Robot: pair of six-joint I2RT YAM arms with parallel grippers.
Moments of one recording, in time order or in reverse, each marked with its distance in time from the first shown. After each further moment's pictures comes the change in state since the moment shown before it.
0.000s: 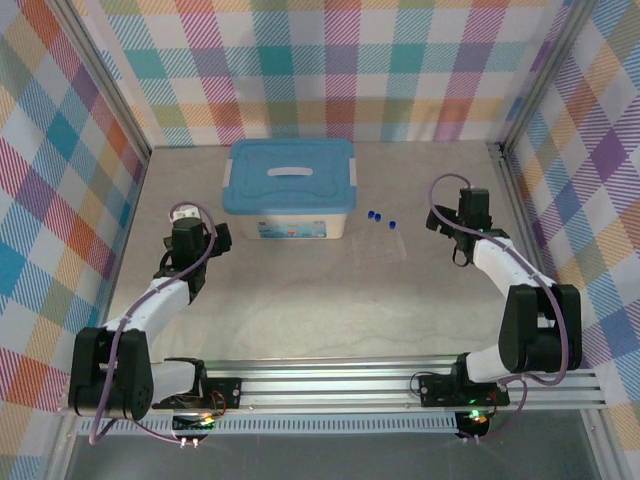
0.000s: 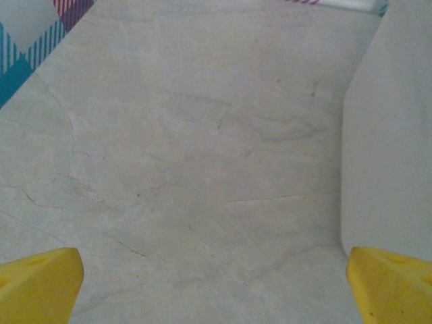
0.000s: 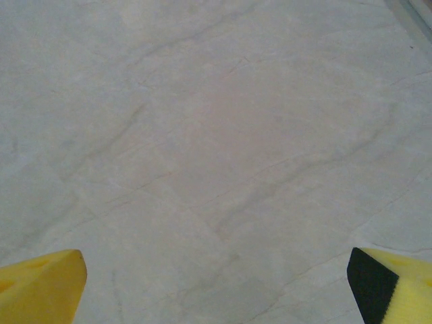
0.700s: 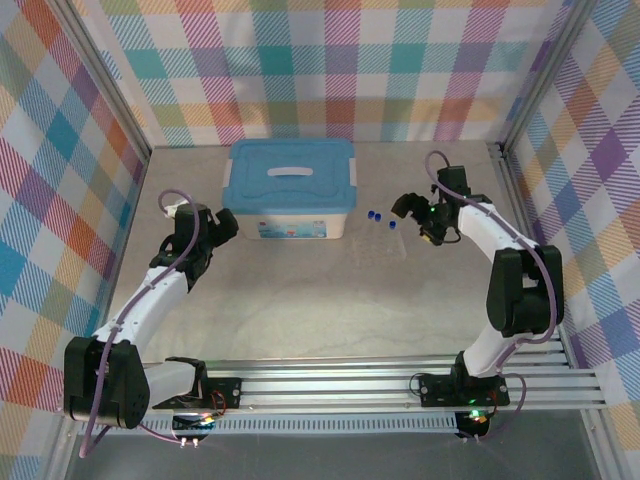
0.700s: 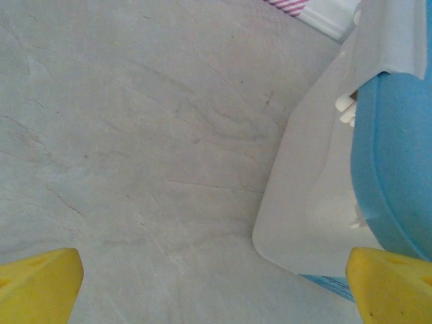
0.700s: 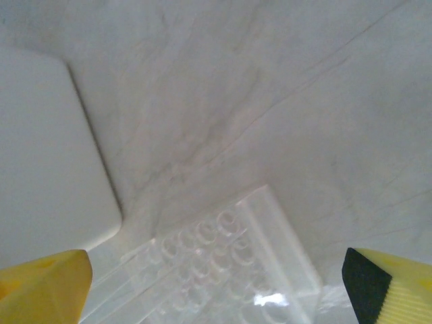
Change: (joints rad) left arm -0.090 -0.043 0.197 -0.330 -0.002 -0.342; right arm 0.064 0.249 0.351 -0.378 -0.466 0.374
